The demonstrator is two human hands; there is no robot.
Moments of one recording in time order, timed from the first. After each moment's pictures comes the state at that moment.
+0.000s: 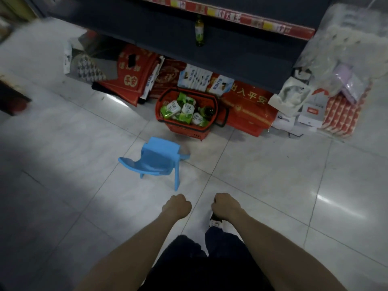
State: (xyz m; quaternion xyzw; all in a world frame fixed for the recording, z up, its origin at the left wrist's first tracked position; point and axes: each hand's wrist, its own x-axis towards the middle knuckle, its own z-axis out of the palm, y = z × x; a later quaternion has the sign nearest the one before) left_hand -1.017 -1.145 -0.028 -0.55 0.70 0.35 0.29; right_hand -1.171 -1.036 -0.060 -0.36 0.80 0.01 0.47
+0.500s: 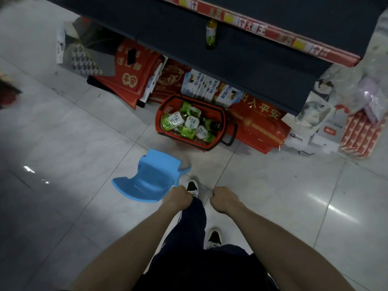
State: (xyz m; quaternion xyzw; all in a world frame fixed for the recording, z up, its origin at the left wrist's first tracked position) left_hand -1.136 -1.335 -0.044 -0.55 0.69 0.38 0.28; right_hand -1.287 -1.235 -0.061 -0.39 0.80 0.04 0.46
